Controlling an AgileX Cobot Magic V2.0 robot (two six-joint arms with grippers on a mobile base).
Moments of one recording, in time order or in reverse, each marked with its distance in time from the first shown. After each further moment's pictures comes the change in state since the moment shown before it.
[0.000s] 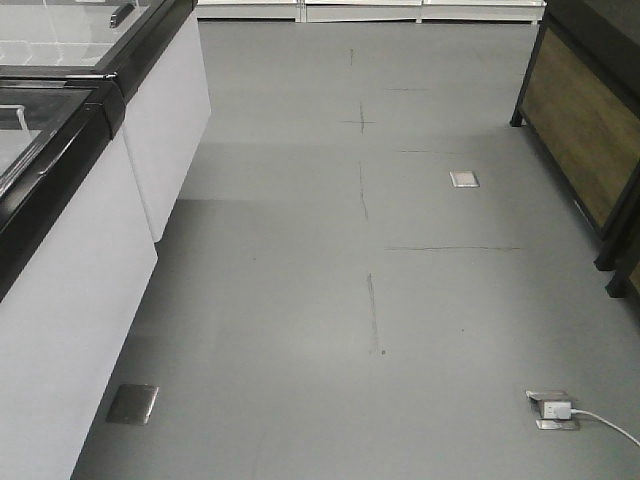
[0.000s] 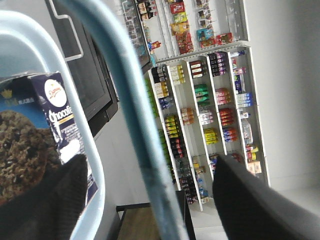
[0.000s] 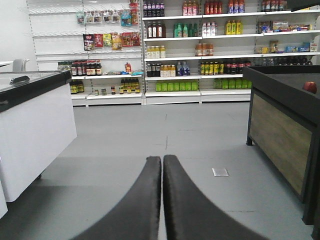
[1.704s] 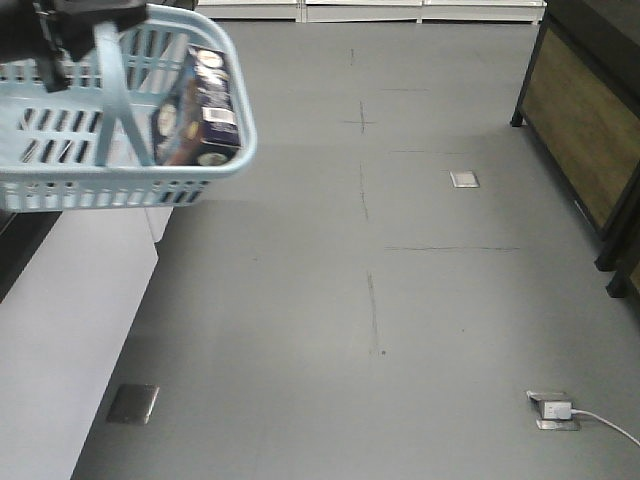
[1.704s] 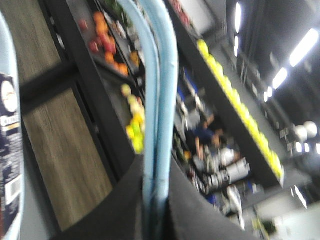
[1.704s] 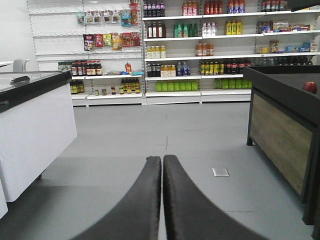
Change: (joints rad) left arm -0.959 0.005 -0.316 0.099 0.146 -0.022; right arm 0.000 0.000 0.000 0.000 0.000 0.000
